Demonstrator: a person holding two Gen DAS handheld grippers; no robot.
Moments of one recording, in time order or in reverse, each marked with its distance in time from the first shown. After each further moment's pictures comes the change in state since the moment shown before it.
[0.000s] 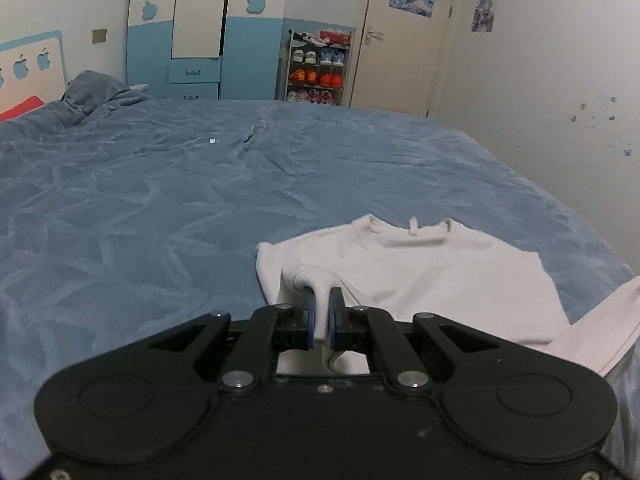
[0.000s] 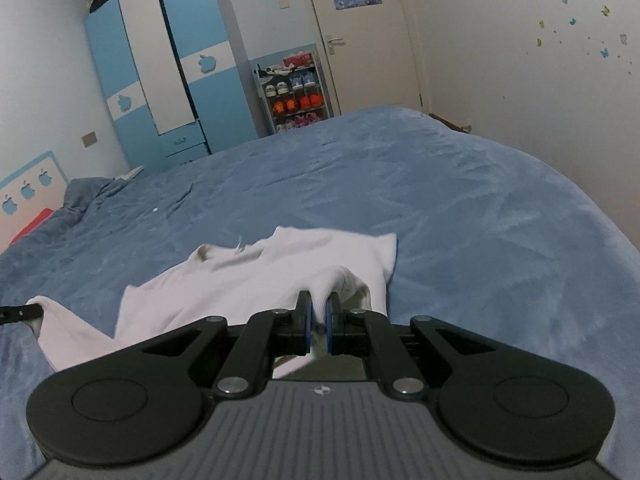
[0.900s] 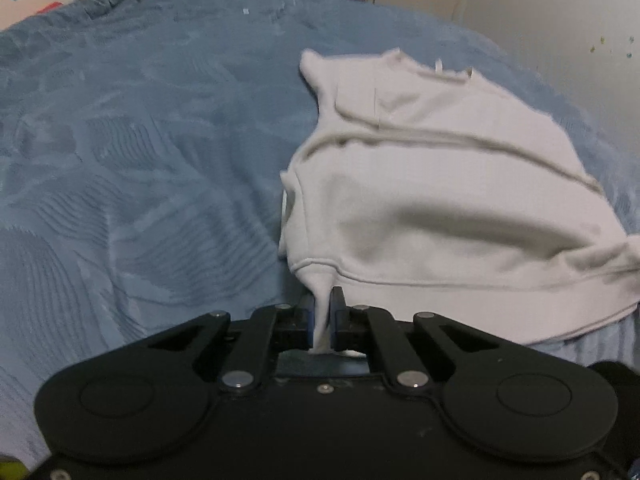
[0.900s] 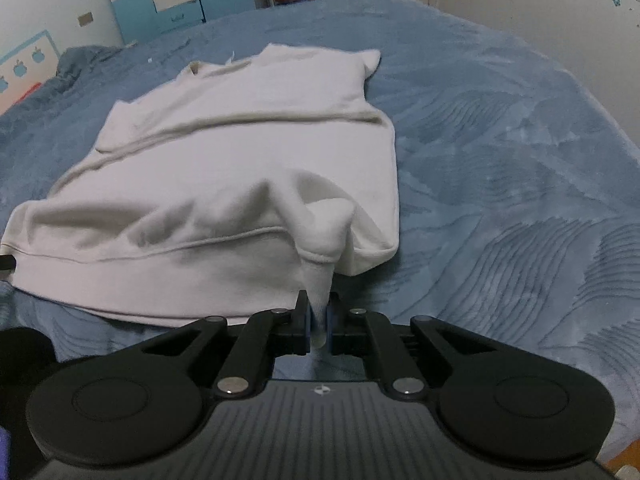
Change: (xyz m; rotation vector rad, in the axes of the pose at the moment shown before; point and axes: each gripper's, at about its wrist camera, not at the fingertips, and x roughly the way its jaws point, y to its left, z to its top) left arm -0.063 0.030 -0.179 -0.047 0.244 0.026; right arm -0.057 -0.009 -0.151 -0.112 0.316 -0.058
